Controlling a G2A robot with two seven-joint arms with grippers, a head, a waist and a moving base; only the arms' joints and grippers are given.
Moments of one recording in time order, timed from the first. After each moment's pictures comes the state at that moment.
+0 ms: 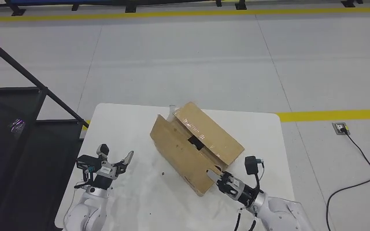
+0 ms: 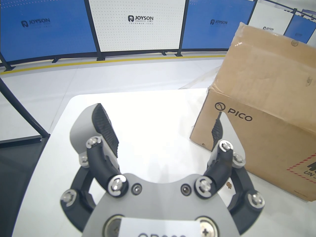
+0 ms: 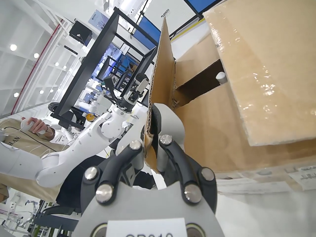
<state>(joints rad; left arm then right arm) 1.36 -1.20 -1.54 -1.51 1.24 -0.25 0.34 -1.33 -1.19 1.29 -1.70 -0.36 -0.62 0.39</state>
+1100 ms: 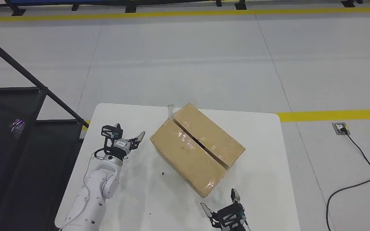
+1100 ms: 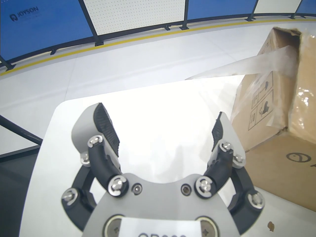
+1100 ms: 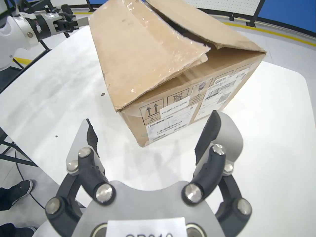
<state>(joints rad) 0.94 -1.24 -1.36 -1.11 1.33 -0.20 0.21 -1.69 -1.24 1.08 -1.92 -1.49 0.19 -0.04</state>
